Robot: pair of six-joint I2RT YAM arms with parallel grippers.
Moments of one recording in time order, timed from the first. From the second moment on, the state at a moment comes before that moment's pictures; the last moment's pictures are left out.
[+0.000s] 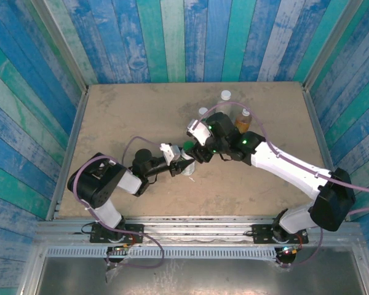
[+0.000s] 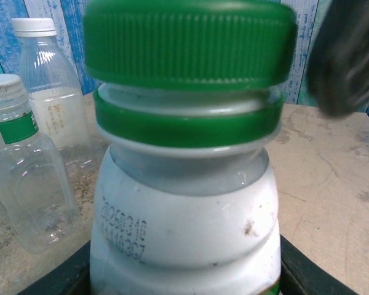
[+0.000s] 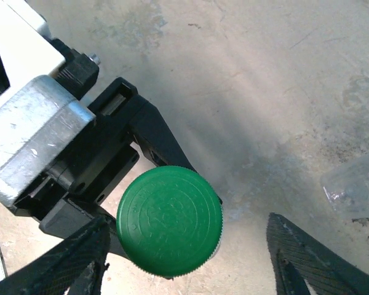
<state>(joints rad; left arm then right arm) -0.54 1.67 0.31 1.32 0.62 0.07 0.81 1.43 1.18 -0.47 -0.17 -0.14</state>
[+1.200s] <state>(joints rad) -0.54 1.67 0.31 1.31 0.62 0.06 0.64 1.54 1.30 -0.58 -0.57 0.05</state>
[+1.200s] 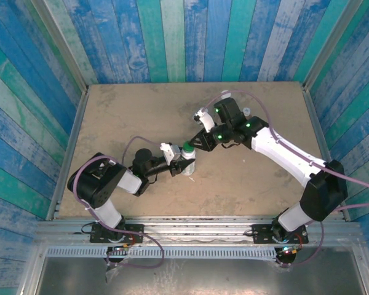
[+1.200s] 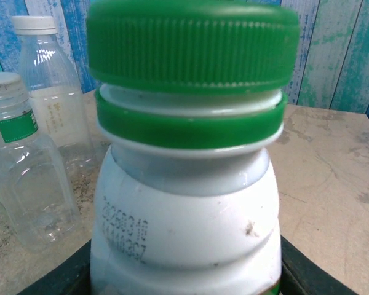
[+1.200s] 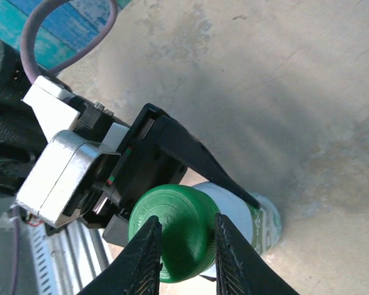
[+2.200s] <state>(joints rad) -0.54 1.66 0.32 1.29 0.62 0.03 0.62 1.54 1.33 -0.62 -0.60 0.10</state>
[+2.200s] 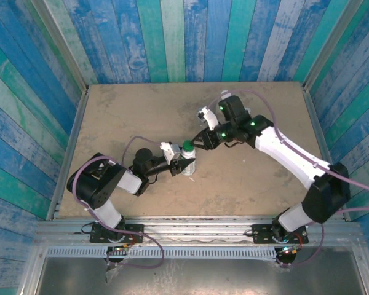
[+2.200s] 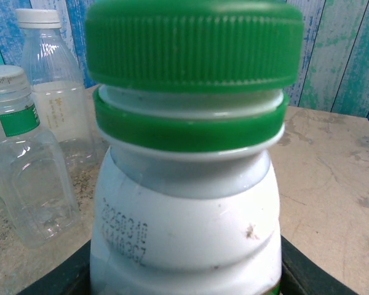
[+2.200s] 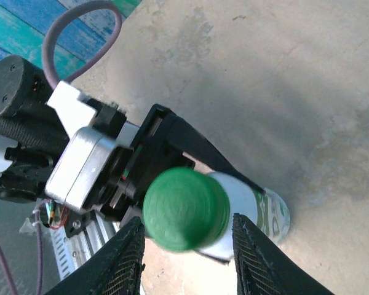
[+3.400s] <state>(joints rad) -0.67 1.53 0.36 1.00 0.56 0.23 0.64 1.17 1.17 -0.74 -0.50 -0.33</state>
